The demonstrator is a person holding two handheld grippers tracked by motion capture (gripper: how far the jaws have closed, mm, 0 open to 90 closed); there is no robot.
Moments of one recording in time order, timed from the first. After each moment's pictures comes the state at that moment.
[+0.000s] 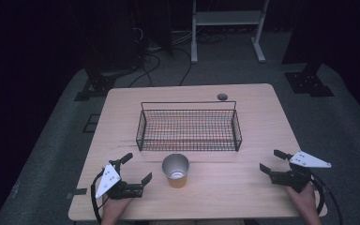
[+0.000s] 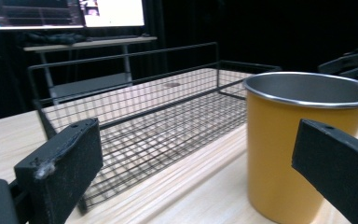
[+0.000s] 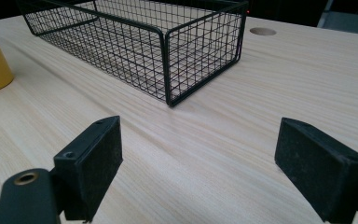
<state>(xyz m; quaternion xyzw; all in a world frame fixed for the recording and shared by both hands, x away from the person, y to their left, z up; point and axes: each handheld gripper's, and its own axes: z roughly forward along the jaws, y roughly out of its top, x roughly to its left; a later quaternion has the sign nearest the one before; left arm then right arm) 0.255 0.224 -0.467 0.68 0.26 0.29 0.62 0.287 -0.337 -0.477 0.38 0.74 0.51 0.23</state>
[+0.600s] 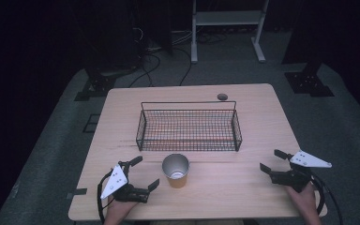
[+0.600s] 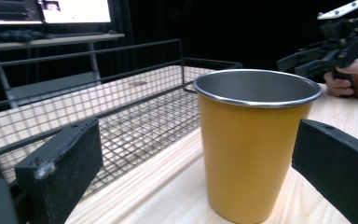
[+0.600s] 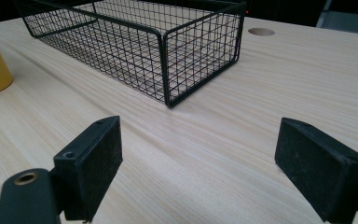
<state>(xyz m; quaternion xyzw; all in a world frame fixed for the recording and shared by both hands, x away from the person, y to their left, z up) 0.253 0.205 -0.468 0.71 0.22 0.24 0.63 0.287 -0.338 -0.476 0.38 0.74 0.51 0.23</state>
